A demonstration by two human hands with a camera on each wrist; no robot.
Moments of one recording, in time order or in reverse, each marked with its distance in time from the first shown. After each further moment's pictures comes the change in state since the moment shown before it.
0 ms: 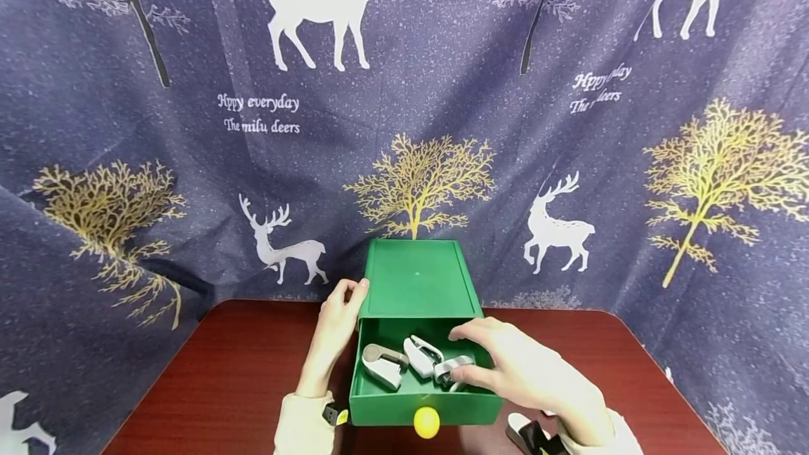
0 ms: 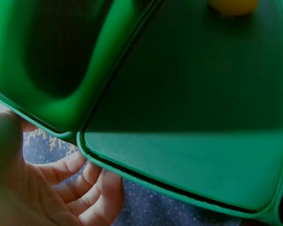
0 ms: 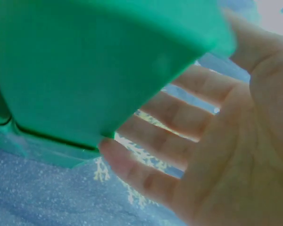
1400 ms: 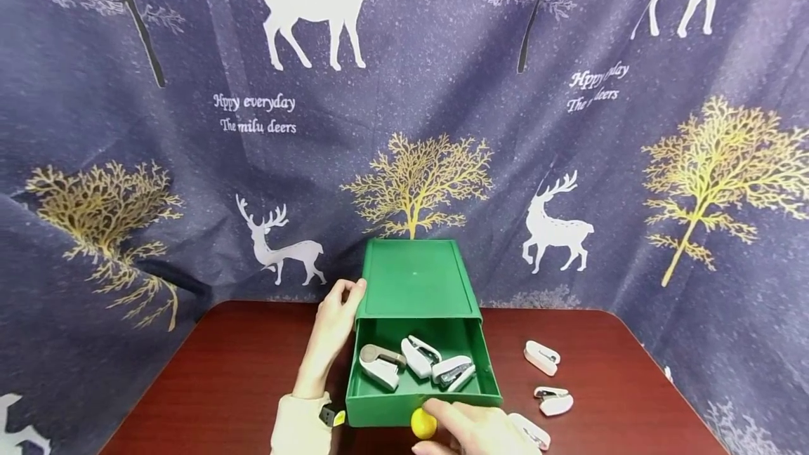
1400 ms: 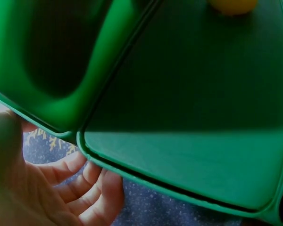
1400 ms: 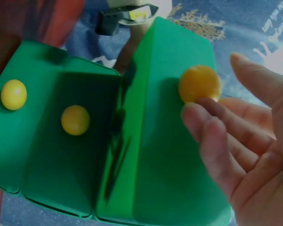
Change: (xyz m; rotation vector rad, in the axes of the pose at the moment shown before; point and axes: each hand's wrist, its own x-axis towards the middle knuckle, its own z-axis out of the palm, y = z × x) left_hand 0.002 -0.002 0.001 0.005 -0.001 0.005; right_hand -0.032 -0.045 0.070 0.002 0.293 -0.215
